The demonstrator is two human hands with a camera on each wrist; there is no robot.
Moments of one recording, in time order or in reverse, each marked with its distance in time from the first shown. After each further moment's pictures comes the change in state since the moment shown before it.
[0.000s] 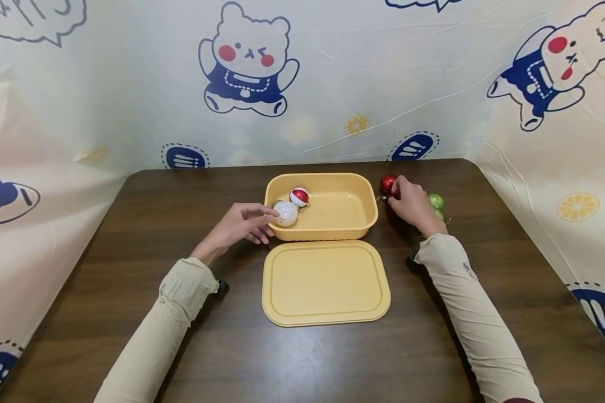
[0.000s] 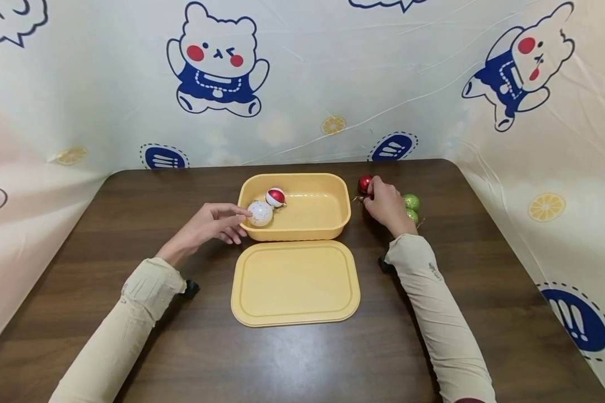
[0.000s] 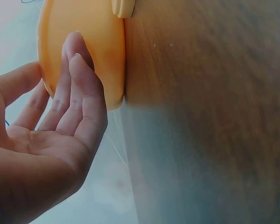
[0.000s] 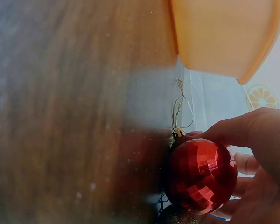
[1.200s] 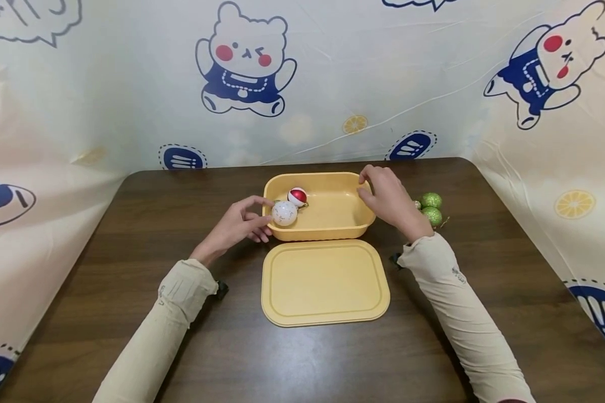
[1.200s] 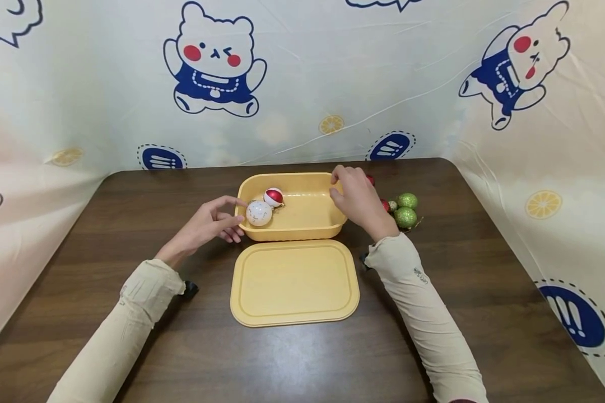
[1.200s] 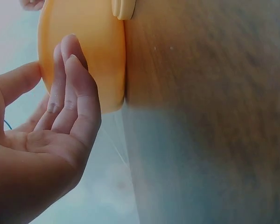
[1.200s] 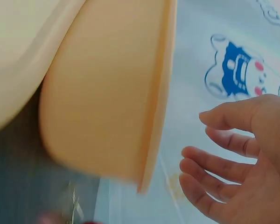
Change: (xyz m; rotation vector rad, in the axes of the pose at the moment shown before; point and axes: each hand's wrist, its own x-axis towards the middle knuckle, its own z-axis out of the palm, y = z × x) left_hand 0.002 -0.001 0.002 0.008 0.015 0.062; right_hand -0.017 -0.091 -0.019 0.045 0.059 -0.290
